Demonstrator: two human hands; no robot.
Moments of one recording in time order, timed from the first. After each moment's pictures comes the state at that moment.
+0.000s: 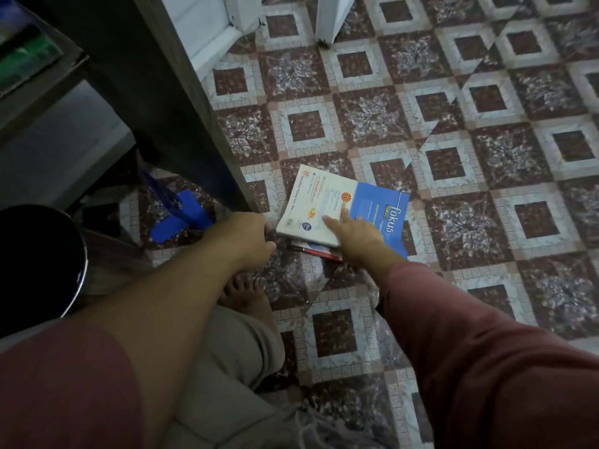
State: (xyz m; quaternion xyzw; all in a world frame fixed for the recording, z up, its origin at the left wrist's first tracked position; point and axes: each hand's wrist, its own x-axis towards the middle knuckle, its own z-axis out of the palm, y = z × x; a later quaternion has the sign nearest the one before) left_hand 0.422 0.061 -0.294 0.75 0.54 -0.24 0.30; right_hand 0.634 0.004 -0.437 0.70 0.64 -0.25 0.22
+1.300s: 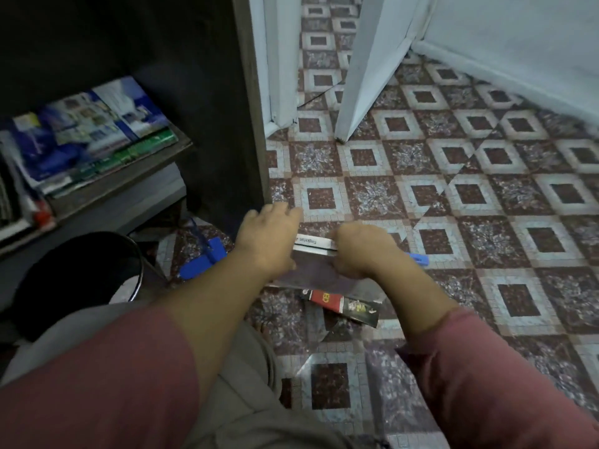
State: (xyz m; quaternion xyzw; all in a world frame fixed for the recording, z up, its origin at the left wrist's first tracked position) left_hand 0.430 0.051 -0.196 0.86 0.49 -0.11 0.05; right_hand 0.587 0.018 -0.208 0.69 0.69 -0.16 0.12
